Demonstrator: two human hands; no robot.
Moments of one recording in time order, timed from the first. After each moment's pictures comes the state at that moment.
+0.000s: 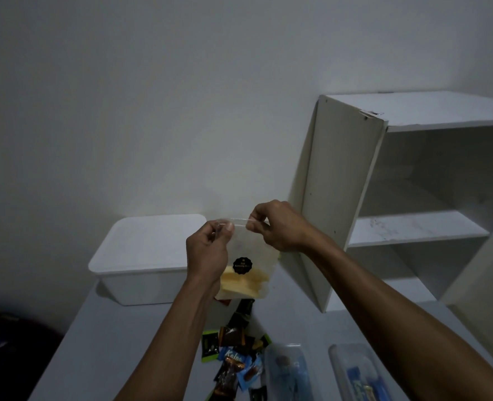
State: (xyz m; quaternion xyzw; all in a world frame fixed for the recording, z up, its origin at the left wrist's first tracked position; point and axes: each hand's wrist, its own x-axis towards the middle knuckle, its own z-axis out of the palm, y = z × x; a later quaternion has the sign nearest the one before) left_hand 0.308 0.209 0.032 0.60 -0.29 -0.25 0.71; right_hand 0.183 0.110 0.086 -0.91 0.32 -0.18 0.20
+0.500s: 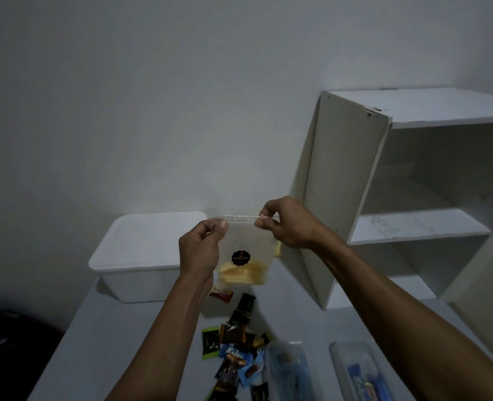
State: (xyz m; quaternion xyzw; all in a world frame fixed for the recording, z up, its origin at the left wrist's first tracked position) left_hand 0.324 0.210 0.027 0.59 -0.25 -0.27 0.72; right_hand 0.171 0.099 0.080 -0.89 0.32 -0.21 0.24
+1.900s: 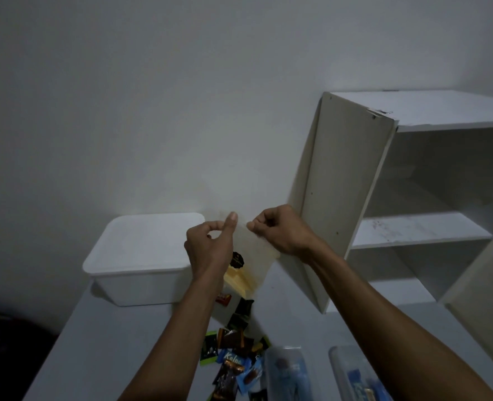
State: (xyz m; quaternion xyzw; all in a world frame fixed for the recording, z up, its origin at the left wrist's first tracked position) left_hand 0.313 0.194 0.034 0.70 -0.23 -0.18 0.65; right_hand 0.186 0.106 0.067 -0.80 0.36 -0.26 0.41
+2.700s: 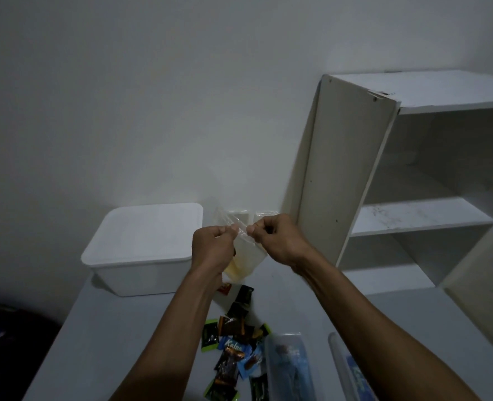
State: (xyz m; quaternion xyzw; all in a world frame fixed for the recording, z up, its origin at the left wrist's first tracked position) left_hand 0.308 0.197 0.028 0.69 -0.25 -0.32 0.60; right_hand 0.188 0.121 0.030 -0.73 0.41 -0.28 0.47
